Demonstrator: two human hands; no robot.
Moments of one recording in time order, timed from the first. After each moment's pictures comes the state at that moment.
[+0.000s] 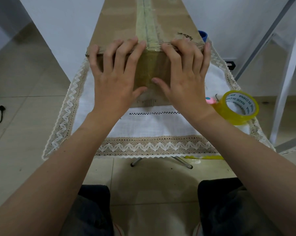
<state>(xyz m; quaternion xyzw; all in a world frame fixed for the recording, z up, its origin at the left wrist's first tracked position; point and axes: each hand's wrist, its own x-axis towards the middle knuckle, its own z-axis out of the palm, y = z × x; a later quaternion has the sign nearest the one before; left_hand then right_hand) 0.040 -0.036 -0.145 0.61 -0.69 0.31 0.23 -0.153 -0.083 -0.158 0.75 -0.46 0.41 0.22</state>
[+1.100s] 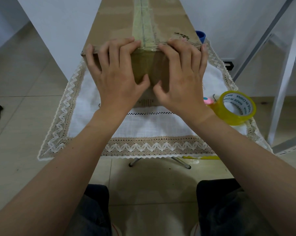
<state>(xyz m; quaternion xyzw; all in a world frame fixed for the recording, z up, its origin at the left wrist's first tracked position) 0.011 -0.041 -0.135 0.64 -0.62 0.27 0.38 -0.154 -0.066 -0.142 0.78 -0.44 0.43 0.14</state>
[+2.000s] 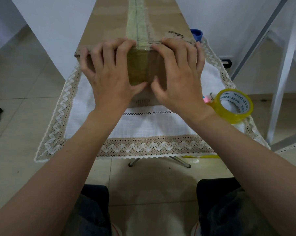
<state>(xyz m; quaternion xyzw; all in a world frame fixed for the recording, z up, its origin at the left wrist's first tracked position) 0.010 -0.039 -0.138 0.66 -0.62 0.26 0.34 -0.160 -0.062 -0.134 0.79 -0.44 0.41 0.13</state>
